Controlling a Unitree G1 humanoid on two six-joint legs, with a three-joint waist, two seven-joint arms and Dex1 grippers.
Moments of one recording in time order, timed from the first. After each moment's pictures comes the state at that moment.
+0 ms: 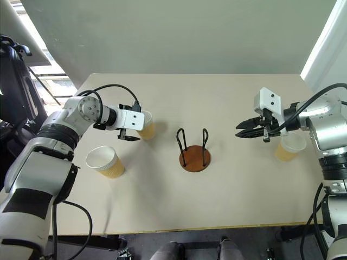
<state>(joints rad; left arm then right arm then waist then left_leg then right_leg) -1.31 0.68 -0.49 1.30 0.58 -0.54 -0.92 -0.90 -0.88 0.16 0.19 0.21 0.41 1.43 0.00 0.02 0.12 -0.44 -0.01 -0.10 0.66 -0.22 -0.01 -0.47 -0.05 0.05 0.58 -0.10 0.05</state>
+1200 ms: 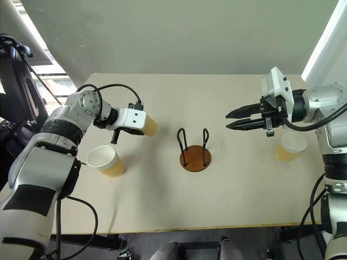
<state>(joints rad) -1.38 0.65 -0.40 1.33 0.48 -0.50 -1.25 -0.91 -0.86 0.06 0.07 0.42 0.41 1.49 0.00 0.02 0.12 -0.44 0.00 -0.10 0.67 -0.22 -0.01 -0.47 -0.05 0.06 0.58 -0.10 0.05</state>
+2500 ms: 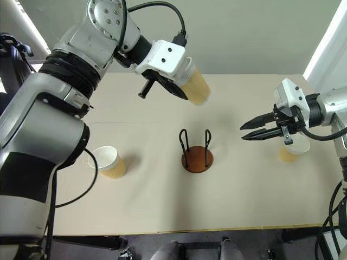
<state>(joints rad) -1.81 0.56 -0.91 1.07 -0.27 -0.34 -1.58 -0.85 -1.00 0.10 0.10 0.47 0.31 1.61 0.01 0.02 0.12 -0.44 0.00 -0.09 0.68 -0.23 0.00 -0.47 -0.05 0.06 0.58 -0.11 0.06</state>
